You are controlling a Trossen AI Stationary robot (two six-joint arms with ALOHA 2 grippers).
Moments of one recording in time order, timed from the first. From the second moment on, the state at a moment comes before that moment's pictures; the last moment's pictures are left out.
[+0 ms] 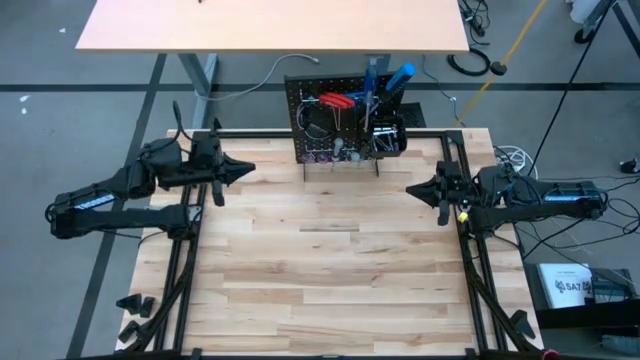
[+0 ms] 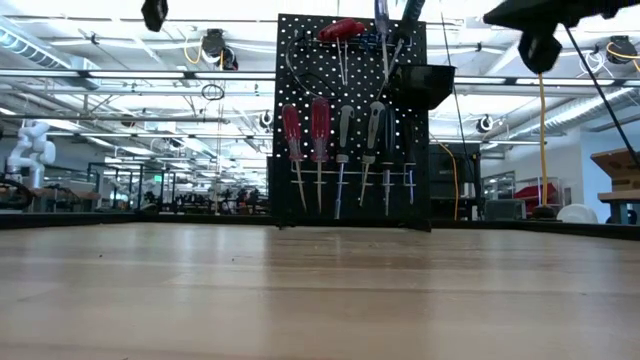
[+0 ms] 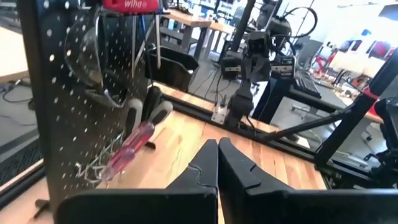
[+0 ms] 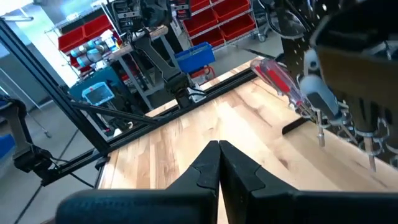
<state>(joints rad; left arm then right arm) 0.28 0.63 0.83 -0.32 0.12 -0.26 0.04 0.46 0.58 -0.26 0.18 0.48</state>
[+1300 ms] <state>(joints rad) 0.28 0.08 0.17 0.03 -0.02 -0.42 0.04 0.29 0.31 -0.23 0.08 0.28</state>
